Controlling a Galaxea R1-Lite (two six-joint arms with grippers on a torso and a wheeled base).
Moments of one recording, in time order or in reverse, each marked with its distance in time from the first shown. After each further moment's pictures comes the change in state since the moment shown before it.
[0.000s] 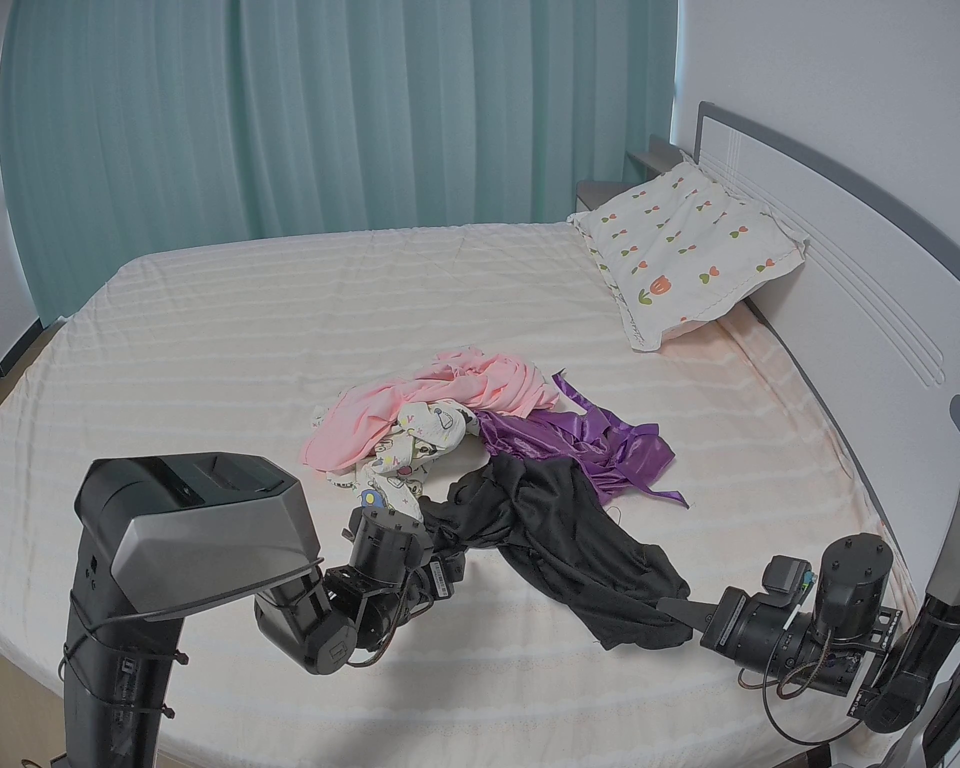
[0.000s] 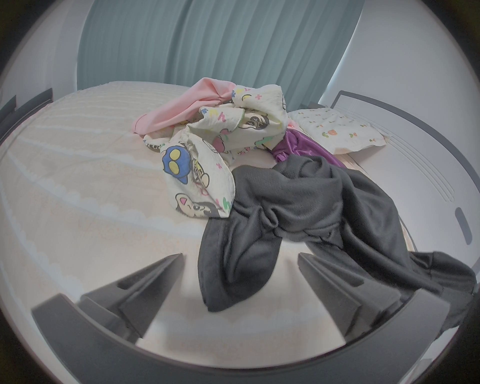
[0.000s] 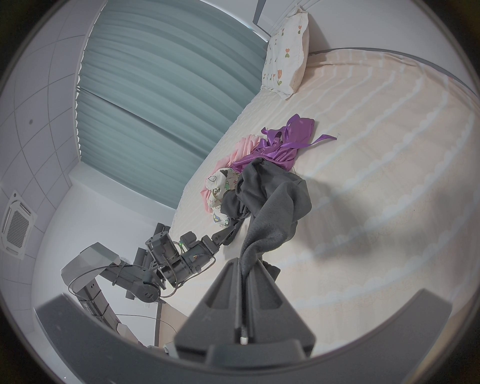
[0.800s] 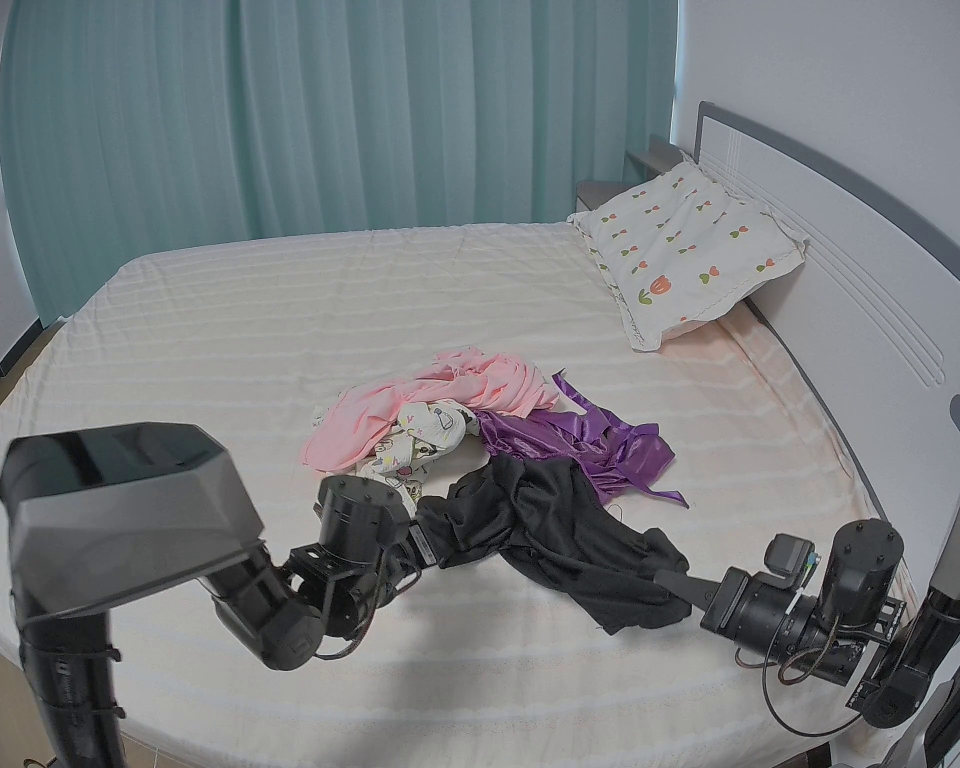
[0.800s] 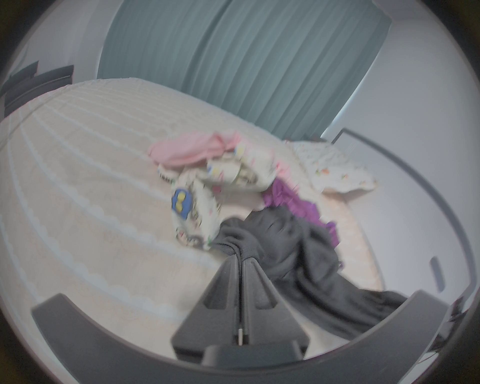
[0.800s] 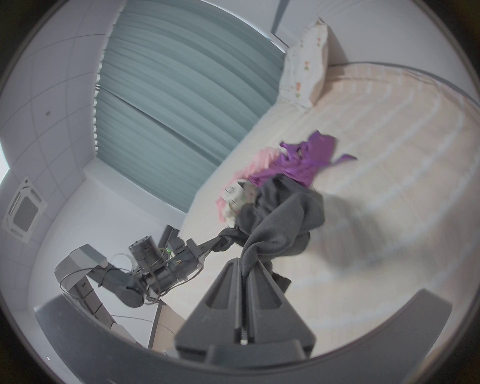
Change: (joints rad) left arm -0.011 -0.184 0.090 -0.007 0.041 -0.148; right arm -0.004 -0.011 -0.031 -0.055 0.004 -0.061
